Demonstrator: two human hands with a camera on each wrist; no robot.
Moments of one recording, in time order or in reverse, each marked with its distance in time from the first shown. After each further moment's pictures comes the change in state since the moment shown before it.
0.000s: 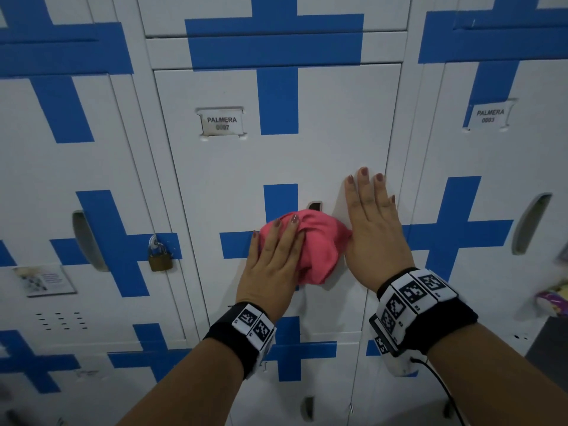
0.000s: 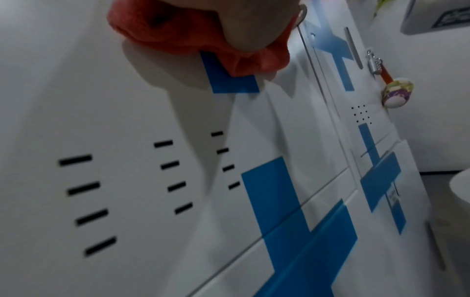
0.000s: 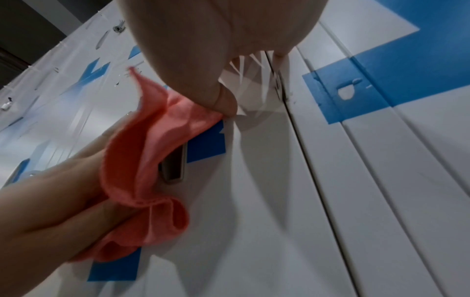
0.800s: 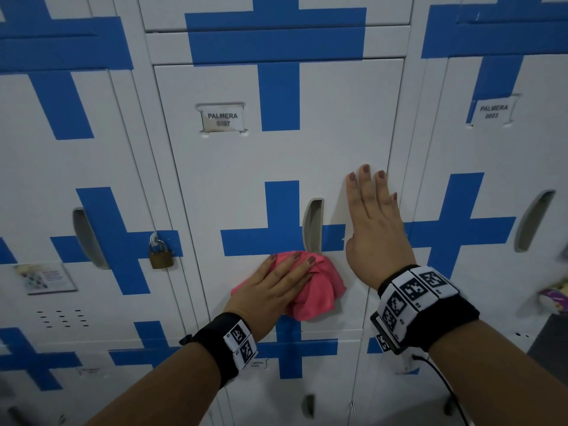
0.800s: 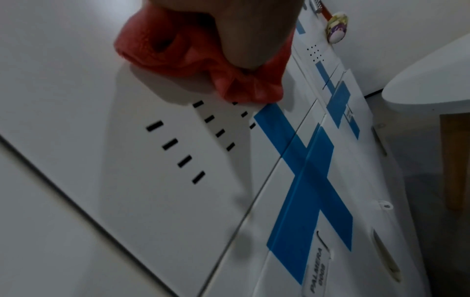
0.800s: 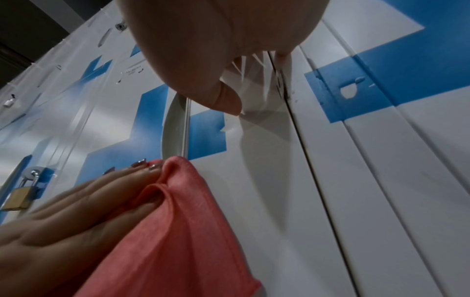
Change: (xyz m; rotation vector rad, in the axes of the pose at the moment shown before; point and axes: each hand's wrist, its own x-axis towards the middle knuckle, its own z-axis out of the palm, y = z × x) left_hand -0.035 -0.017 0.011 0.117 -0.164 0.446; right_hand 0.001 -0.004 0.000 -0.057 -0.017 0.031
